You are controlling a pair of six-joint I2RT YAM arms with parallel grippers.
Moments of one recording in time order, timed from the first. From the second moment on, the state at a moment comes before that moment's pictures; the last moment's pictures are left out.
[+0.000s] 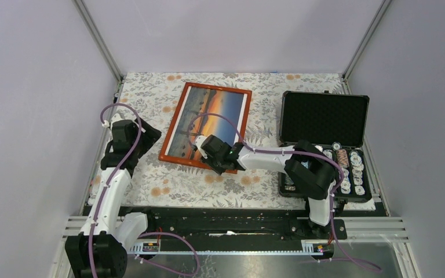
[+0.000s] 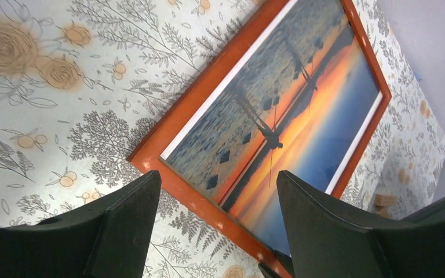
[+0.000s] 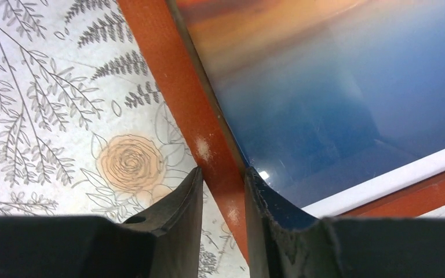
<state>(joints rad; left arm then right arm) 0.05 0.92 0.71 -0.42 0.02 -0.77 1.01 1.93 1.26 -0.35 0.07 -0.05</state>
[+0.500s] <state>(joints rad) 0.04 0.92 0.80 -0.45 -0.05 -0.71 1.07 1.89 1.16 -0.17 0.26 0.56</state>
